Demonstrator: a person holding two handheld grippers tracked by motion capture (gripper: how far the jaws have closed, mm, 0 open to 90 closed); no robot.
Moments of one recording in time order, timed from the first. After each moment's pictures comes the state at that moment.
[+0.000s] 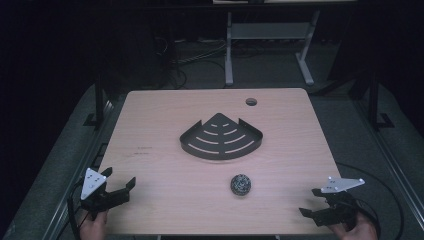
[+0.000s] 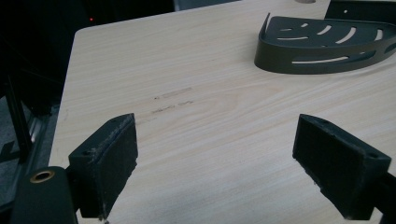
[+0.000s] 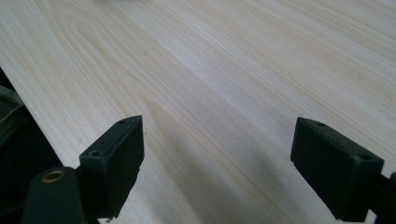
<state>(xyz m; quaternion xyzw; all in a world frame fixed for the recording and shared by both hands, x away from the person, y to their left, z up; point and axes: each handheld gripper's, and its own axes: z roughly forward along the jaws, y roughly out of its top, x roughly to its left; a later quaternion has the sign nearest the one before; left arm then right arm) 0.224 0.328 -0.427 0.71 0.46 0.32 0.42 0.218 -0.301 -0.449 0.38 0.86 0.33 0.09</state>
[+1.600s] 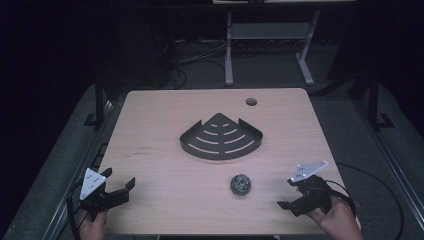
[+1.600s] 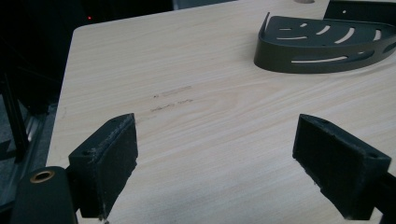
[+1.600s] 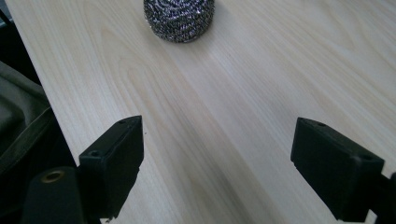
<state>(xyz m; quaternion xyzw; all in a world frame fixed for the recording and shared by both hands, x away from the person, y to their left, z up) 0.223 0.331 -0.428 0.71 0.46 0.31 0.42 0.250 -0.234 -0.419 0.30 0.91 0.30 0.06</state>
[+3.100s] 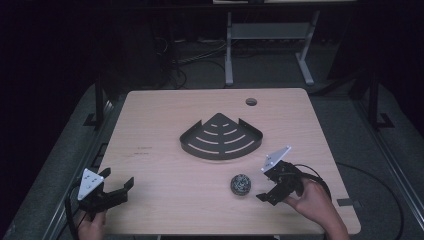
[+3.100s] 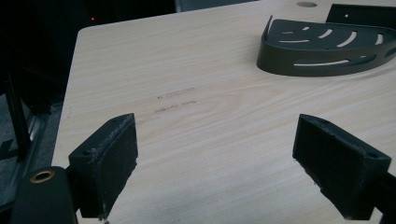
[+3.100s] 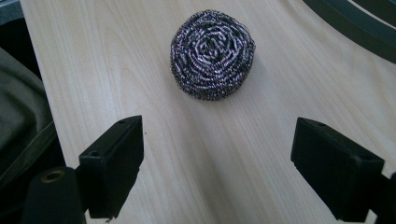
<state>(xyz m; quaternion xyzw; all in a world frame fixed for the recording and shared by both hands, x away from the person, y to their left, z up) 0.222 0.333 -0.426 0.71 0.47 0.32 0.42 0.288 -0.170 -0.407 0.22 0.94 0.26 0.03</state>
